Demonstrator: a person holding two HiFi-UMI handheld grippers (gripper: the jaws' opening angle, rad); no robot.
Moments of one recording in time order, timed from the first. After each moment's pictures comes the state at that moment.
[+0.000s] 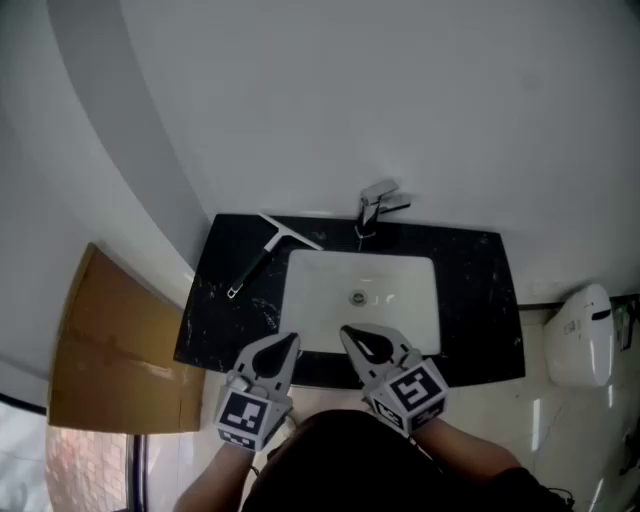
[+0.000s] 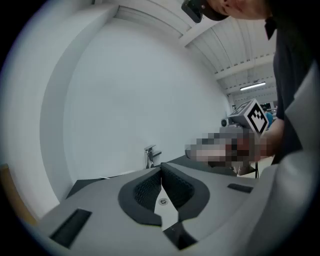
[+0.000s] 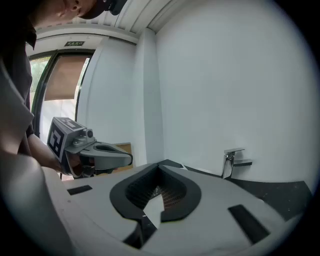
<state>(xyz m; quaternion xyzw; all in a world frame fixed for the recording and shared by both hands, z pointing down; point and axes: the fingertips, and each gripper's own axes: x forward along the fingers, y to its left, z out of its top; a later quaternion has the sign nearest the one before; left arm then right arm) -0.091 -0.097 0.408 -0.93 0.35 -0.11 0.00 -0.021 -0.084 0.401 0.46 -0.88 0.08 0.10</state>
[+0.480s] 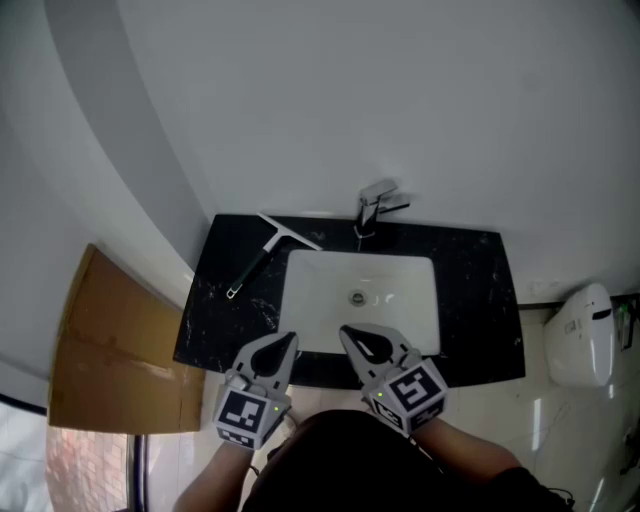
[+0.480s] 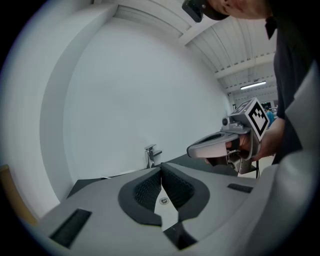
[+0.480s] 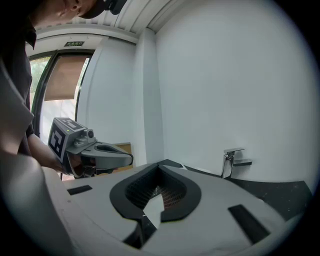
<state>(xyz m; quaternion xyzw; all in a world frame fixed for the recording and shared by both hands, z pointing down) -0.091 -0.101 0.411 -0.93 0.35 -0.12 0.00 -0.020 -0.086 0.402 0.46 -0.88 0.08 0.10</state>
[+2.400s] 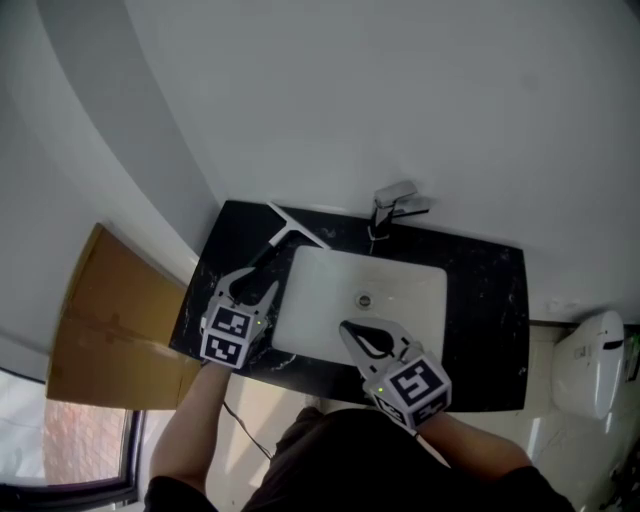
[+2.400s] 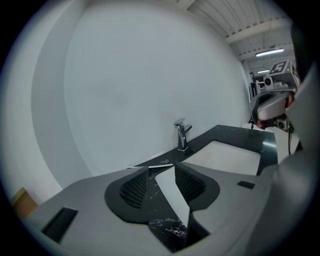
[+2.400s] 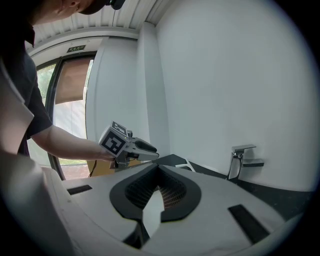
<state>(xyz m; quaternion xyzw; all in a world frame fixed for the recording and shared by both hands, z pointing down) -0.123 -0.259 0.464 -0.86 0.43 -0.26 0.01 0.000 -0.126 0.414 0.39 -0.91 0.10 0.13</state>
